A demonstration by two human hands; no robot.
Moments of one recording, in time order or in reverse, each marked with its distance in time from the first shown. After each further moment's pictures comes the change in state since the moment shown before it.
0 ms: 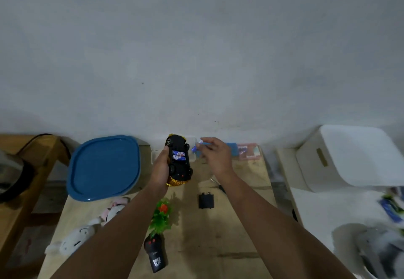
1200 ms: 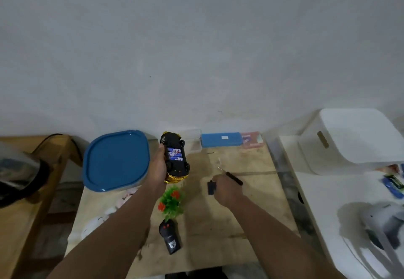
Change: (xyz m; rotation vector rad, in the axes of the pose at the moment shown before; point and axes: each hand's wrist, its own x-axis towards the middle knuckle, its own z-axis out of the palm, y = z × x) left_hand -0.041 0.010 -0.035 -0.077 -0.017 -0.015; right_hand -0.073 0.105 -0.023 -1.218 -0.386 0.095
